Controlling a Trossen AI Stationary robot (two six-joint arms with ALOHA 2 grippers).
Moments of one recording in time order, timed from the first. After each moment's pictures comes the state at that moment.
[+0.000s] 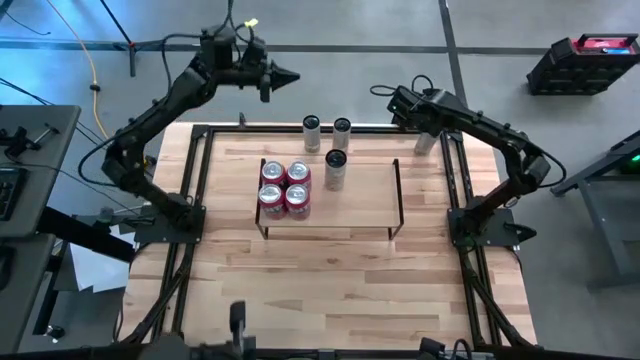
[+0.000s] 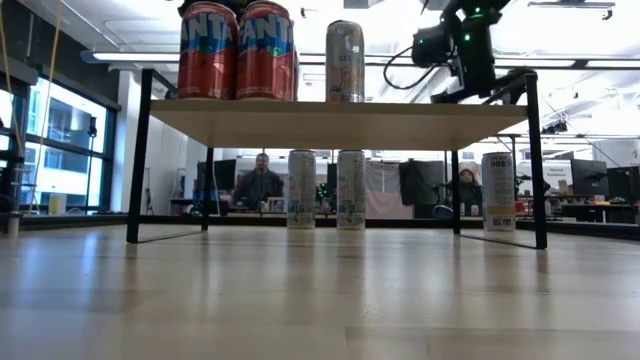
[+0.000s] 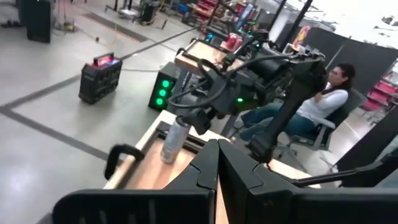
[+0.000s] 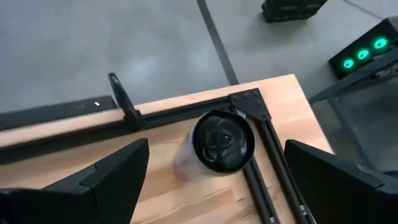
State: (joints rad) left arm 0.88 1.51 1.56 -0.24 0.74 -0.22; right arm -0.71 1.53 1.39 -1.27 0.72 1.04
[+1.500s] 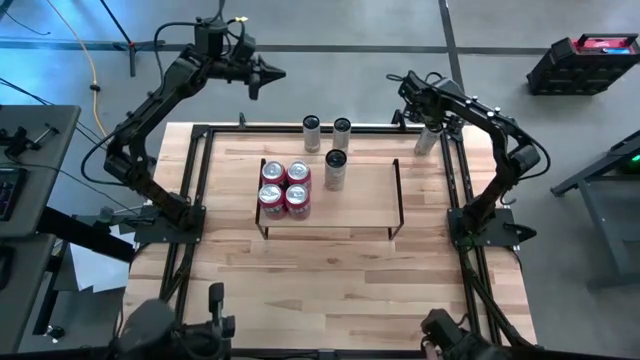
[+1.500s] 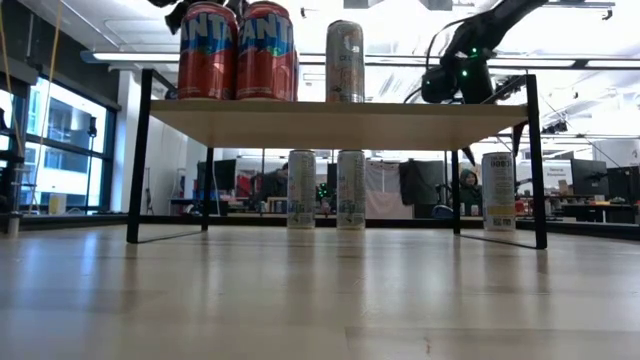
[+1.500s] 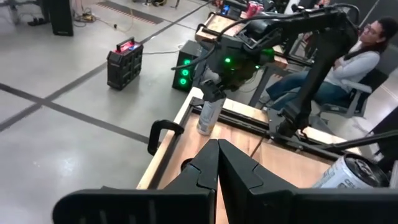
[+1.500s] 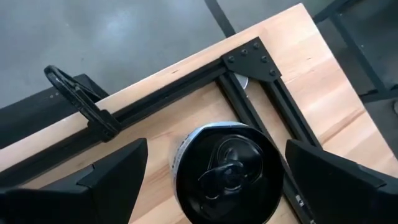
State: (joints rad) left arm 1.02 1.54 1.60 -0.45 0.81 0.07; right arm -0.95 1.66 1.39 -1.21 0.50 1.09
